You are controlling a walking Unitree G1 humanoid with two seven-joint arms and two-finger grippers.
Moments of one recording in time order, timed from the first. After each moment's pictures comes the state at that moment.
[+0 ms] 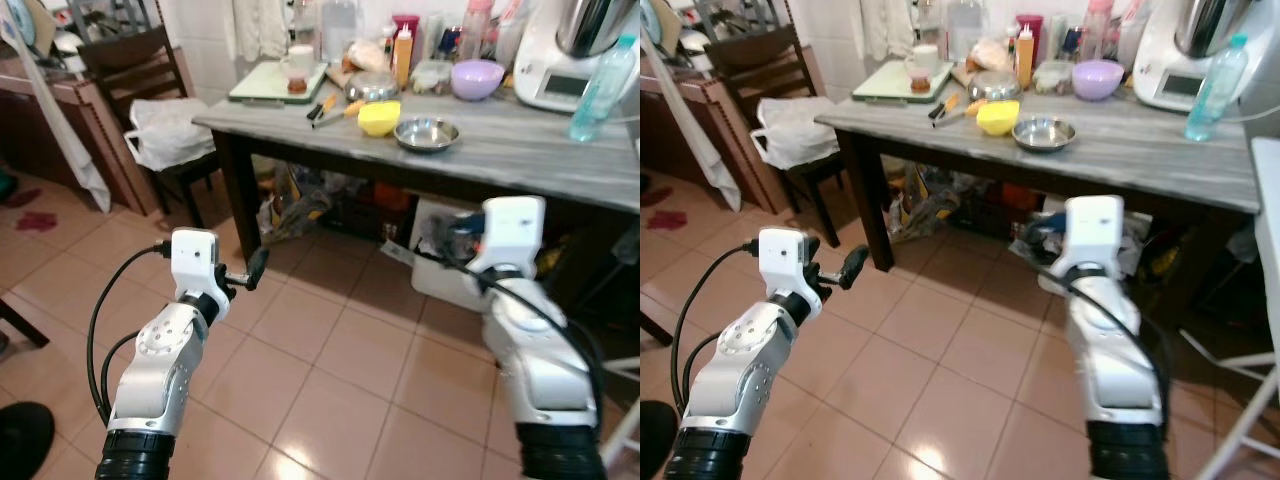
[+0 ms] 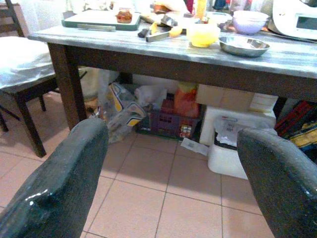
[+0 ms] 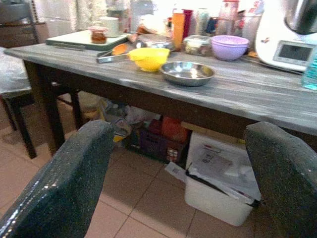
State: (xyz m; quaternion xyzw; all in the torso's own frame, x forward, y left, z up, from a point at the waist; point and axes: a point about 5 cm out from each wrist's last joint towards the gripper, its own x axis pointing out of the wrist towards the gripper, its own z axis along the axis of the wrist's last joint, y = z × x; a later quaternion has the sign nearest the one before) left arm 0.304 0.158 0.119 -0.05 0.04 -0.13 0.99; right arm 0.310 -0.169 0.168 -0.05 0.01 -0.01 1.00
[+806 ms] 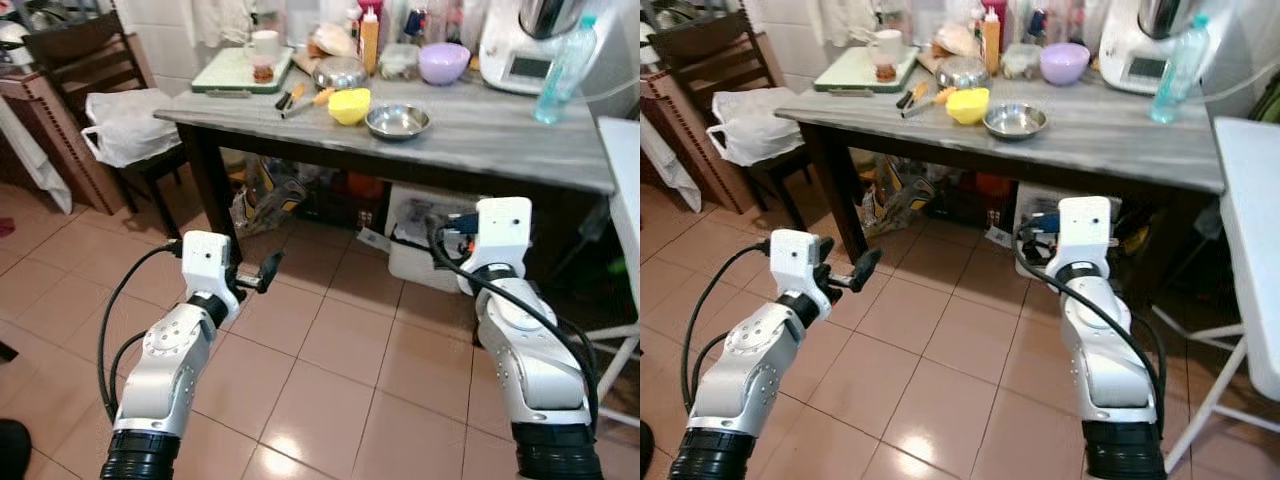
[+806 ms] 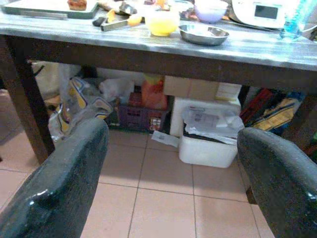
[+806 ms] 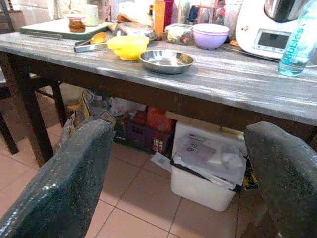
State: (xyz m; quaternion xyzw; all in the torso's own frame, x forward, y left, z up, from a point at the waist) left arm 0.302 0.149 0.117 -0.05 0.05 -0.16 0.98; right arm 0.310 -0.168 0.168 -0.05 0.01 -0.01 1.00
